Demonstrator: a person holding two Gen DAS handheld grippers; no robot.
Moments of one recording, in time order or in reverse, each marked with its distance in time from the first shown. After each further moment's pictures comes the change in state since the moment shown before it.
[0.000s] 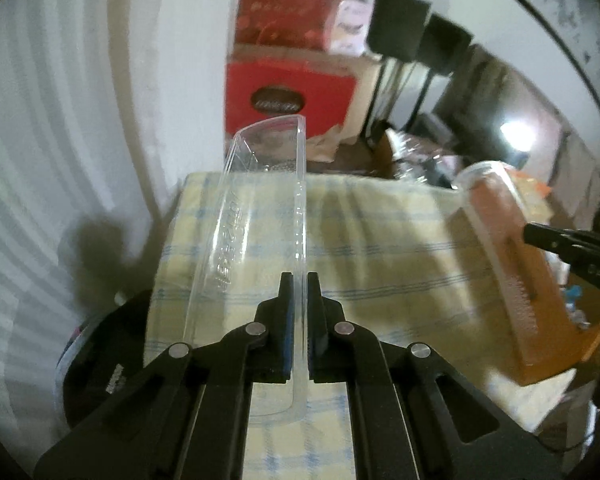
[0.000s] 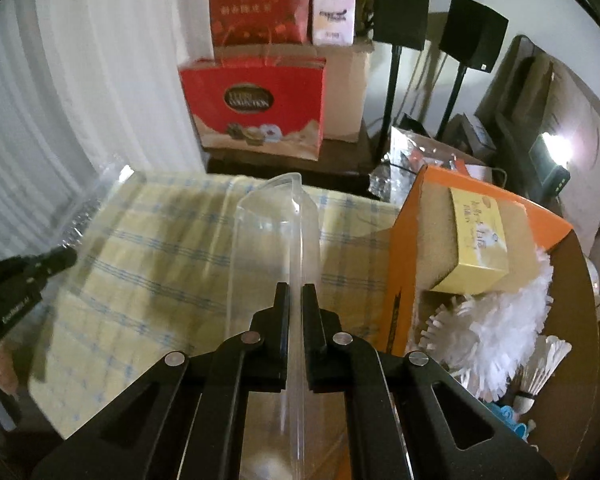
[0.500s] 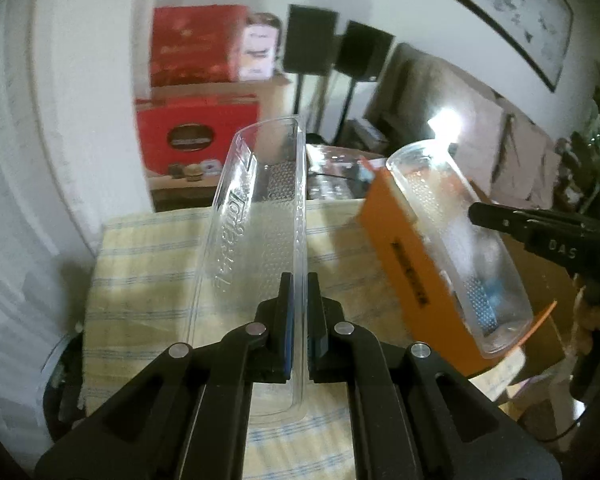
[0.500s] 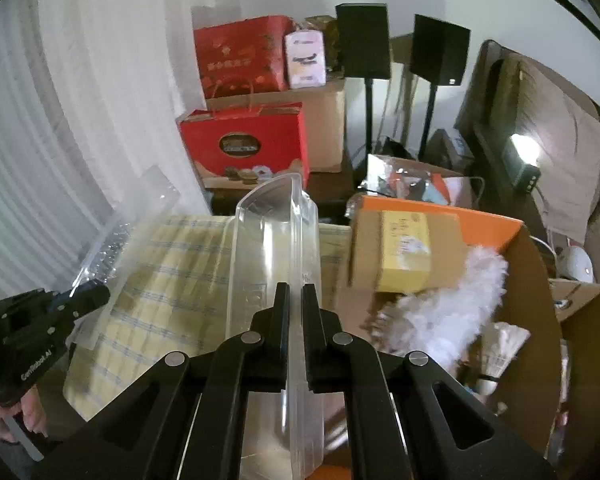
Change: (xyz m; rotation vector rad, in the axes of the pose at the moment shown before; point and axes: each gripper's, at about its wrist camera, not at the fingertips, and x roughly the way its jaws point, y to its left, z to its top) left arm -0.040 -0.111 0.012 0.131 -0.041 -0.136; right arm -0.084 -0.044 -0.004 0.079 -0.101 0.023
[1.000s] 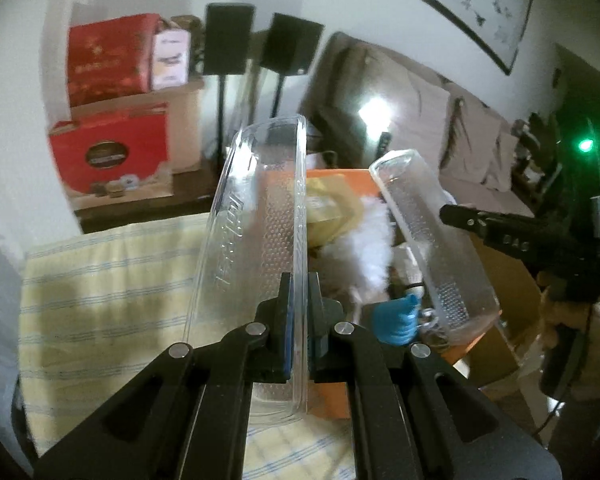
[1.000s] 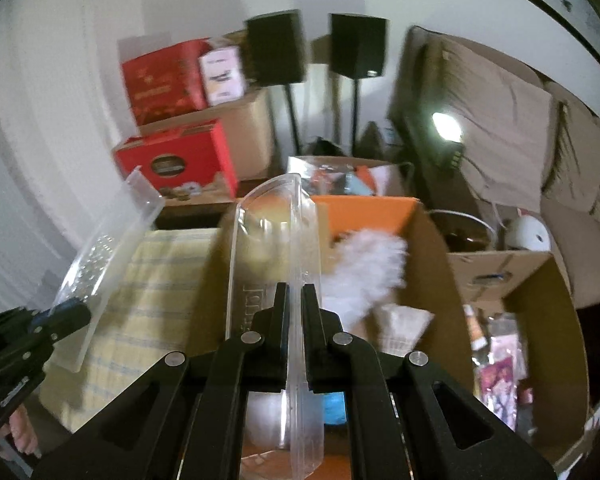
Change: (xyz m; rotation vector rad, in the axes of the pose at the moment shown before) left arm 0.023 -0.112 0.017 0.078 0.023 -0.154; right arm -0.045 -0.110 -0.014 0.134 -0.023 -0.135
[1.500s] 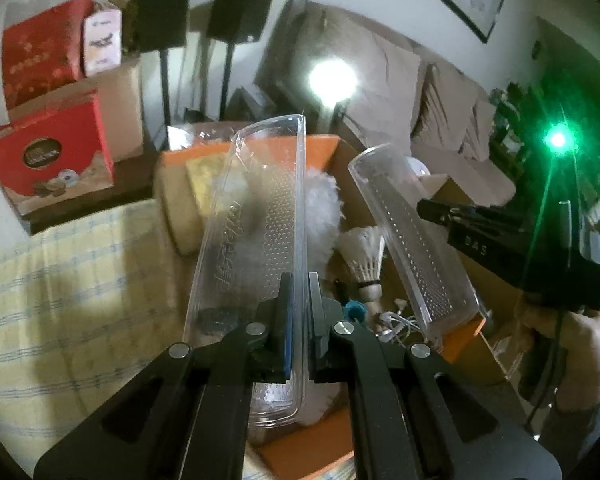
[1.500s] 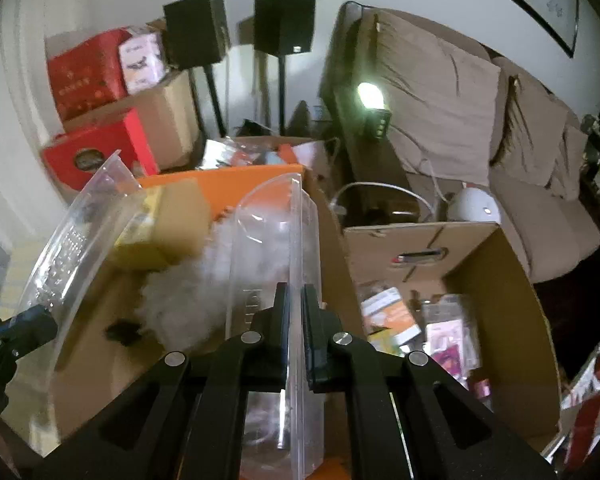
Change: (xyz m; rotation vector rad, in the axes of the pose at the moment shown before) left arm 0.077 -0.069 0.003 0.062 0.109 -0.084; right arm 0.032 -0.082 -0.017 0.048 0.052 -0.195
